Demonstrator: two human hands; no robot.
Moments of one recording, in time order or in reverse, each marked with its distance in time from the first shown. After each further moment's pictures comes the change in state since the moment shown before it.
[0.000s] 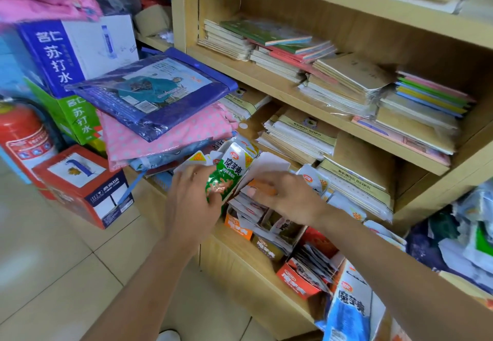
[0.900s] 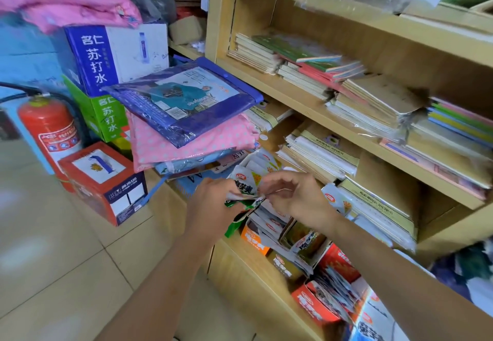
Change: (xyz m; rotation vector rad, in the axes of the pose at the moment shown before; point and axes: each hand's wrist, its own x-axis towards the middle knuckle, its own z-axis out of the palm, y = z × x) left_hand 0.015 -0.017 0.005 -0.188 -0.135 -0.085; right_hand 0.036 -0.004 0.013 0.581 0.103 -0.149
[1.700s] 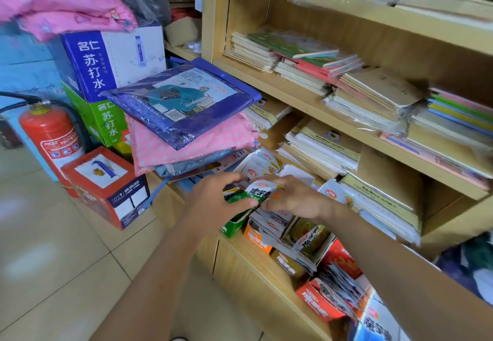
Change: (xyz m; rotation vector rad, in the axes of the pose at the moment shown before) left_hand 0.013 0.003 -0.026 -0.072 -0.157 0.048; right_hand 0.022 0.016 -0.001 -0.046 -0.298 0.318
